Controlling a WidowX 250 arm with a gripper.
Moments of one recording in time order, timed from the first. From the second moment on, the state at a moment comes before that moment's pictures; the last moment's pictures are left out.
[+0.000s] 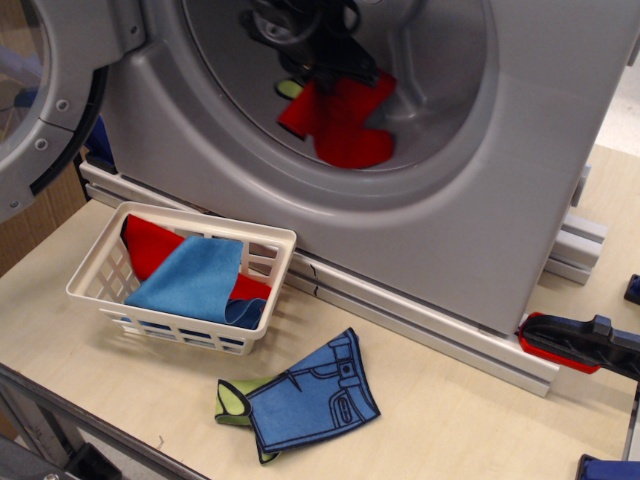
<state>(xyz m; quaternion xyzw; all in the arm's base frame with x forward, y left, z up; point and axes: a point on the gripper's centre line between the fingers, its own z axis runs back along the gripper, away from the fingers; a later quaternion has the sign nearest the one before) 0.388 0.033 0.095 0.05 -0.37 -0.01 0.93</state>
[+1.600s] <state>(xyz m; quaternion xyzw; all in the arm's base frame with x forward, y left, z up) 0.227 0.108 0.032 0.13 -0.09 0.25 0.96</state>
